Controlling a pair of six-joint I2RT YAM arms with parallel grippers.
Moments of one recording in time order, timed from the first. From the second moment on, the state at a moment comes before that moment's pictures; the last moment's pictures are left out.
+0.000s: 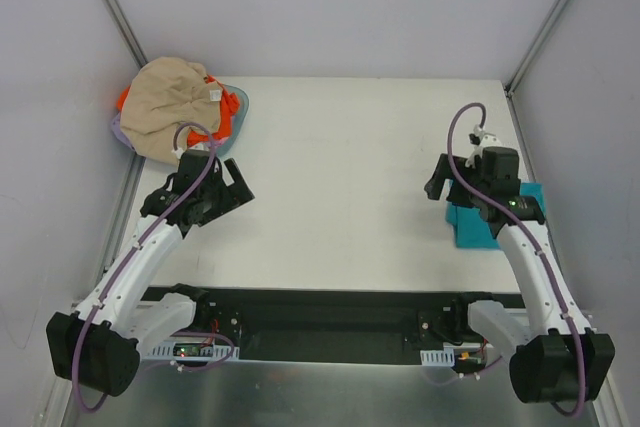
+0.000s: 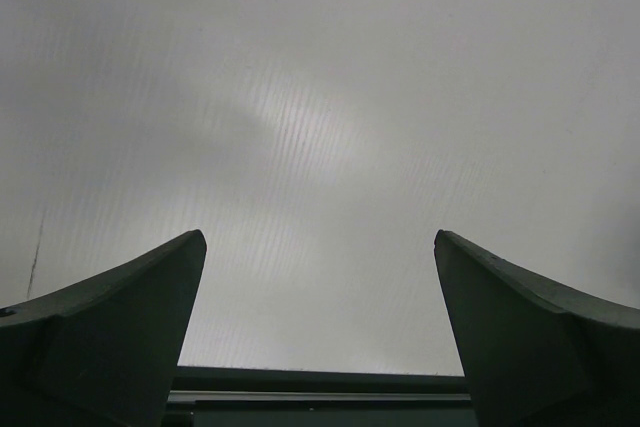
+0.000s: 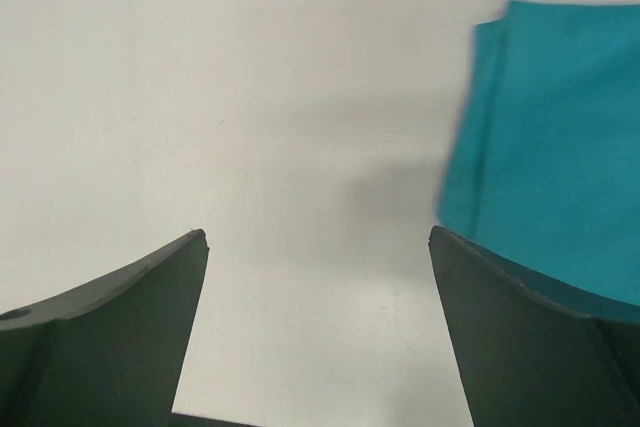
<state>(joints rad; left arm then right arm) -0.27 0.98 0.84 -0.74 -0.05 -0.70 0.03 0.98 0.87 -0.62 -0.10 0.21</state>
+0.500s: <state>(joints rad) -0.27 0.92 0.74 -0.75 -0.02 -0.73 0.20 0.87 0.57 -0.33 -0.29 0.30</state>
